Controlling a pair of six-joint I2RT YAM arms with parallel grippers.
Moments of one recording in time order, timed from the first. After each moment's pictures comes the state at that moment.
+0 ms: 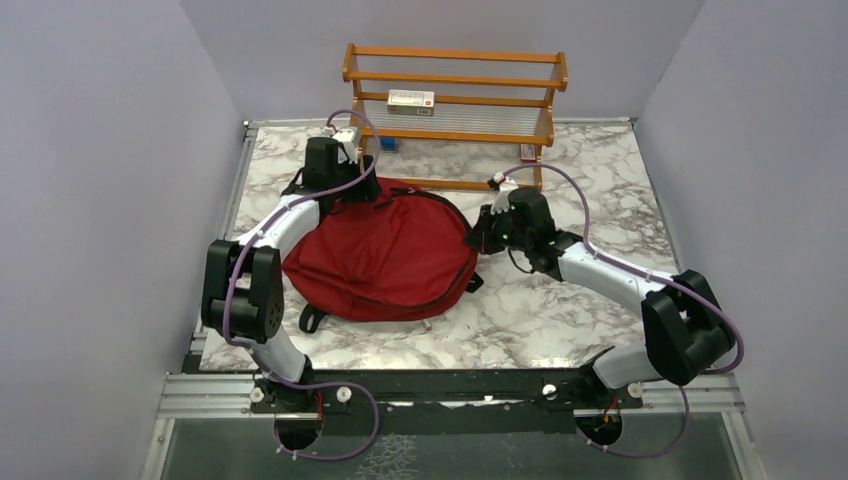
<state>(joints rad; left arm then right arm) -0.18 1.66 1.14 -0.08 0.24 -0.21 0.54 1.43 0.78 0.10 -0.24 0.36</state>
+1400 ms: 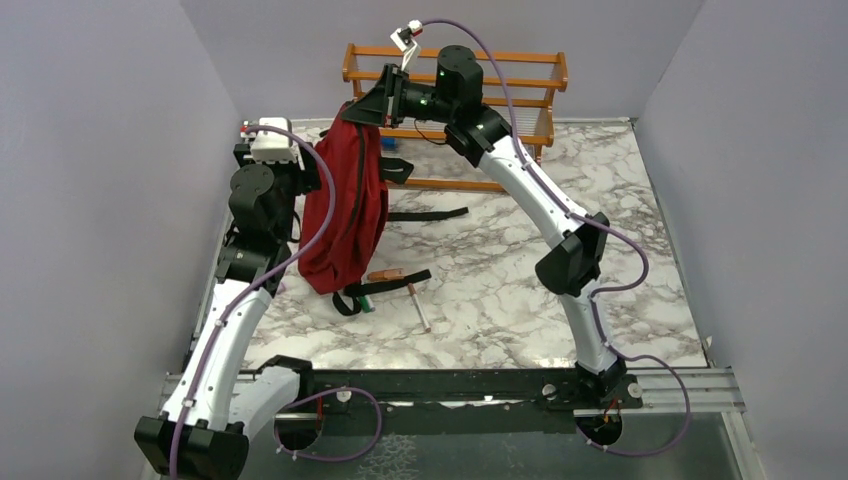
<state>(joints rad) -0.20 0.95 1.01 -0.07 -0.26 0.04 0.68 2.21 2.44 -0.13 -0.71 0.77</state>
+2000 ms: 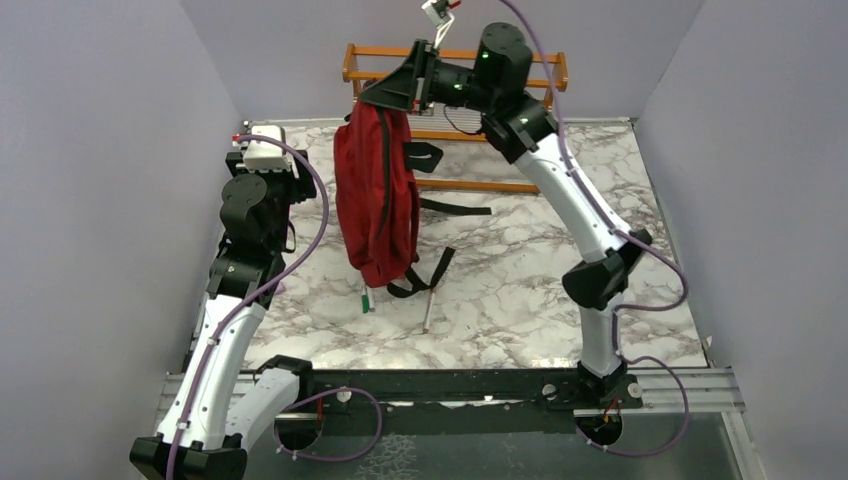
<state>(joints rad) -0.20 0.86 1.01 -0.15 -0.28 0.04 0.67 2.06 2.43 -0.19 -0.71 0.81</state>
